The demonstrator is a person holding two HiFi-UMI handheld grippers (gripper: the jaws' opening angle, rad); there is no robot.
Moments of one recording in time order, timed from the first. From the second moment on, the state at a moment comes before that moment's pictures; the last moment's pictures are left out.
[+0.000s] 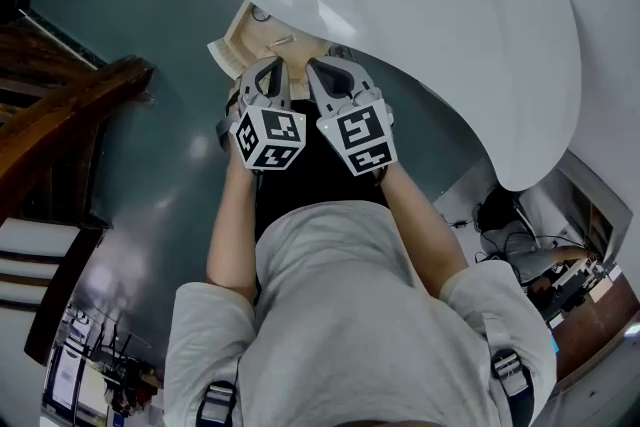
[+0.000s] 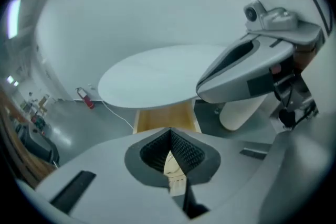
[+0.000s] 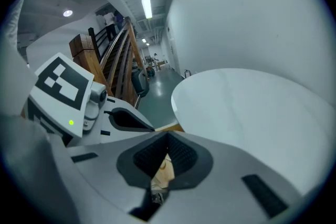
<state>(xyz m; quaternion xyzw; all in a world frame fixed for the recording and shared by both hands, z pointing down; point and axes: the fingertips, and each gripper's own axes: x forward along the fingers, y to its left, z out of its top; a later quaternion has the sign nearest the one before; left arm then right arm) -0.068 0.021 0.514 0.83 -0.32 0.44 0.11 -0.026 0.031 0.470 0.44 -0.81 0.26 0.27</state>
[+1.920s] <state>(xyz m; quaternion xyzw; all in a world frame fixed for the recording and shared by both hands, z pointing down) -0.066 0.110 0.261 0.66 -0.74 0.10 0.10 0.000 0.090 0.247 0.32 -0.94 0.06 0.12</state>
